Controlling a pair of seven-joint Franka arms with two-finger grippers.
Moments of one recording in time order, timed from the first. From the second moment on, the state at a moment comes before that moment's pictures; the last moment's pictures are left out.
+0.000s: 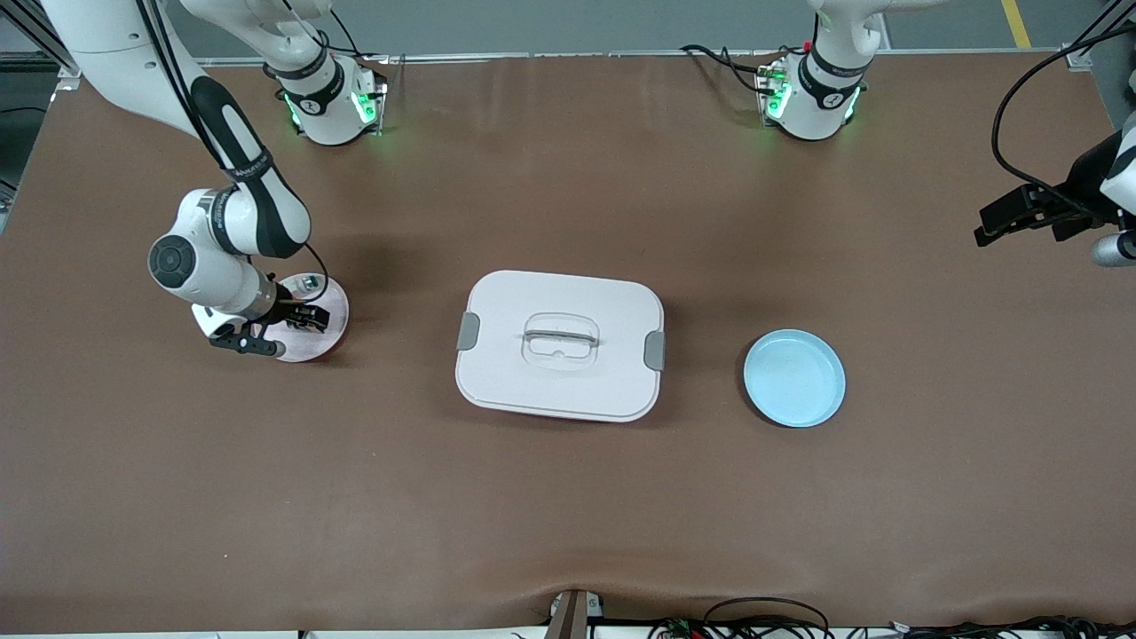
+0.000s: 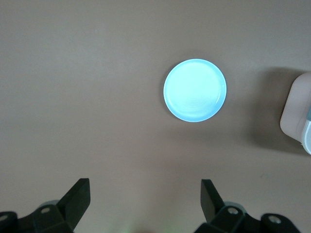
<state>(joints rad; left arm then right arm) 0.04 0.00 -0.05 -1.59 -0.02 1.54 -0.07 0.02 0.34 -0.01 -2.33 0.12 2.57 0.11</state>
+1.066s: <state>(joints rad) 0.07 -0.20 -0.15 -1.93 -0.56 1.77 -0.08 0.14 0.33 0.02 -1.74 0.48 1.87 0.75</state>
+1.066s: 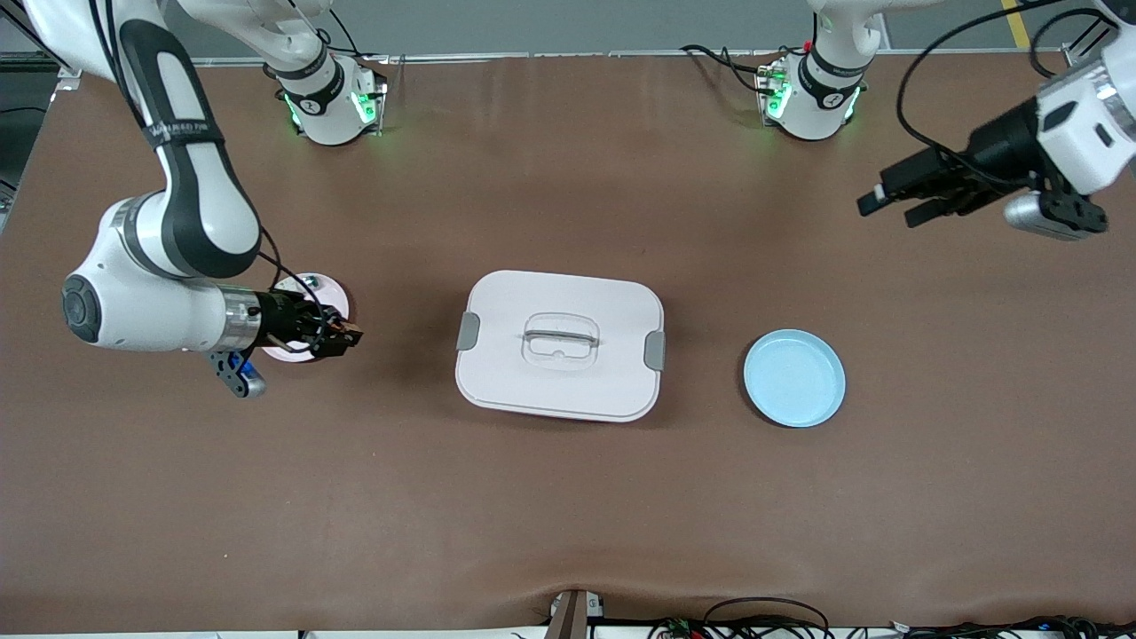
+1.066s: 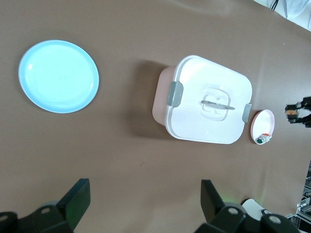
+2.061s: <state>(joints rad) 0.07 -0.21 -0.44 -2.04 -0.77 1.97 -0.07 0.50 0.47 0.02 -1.37 0.61 1.93 1.62</state>
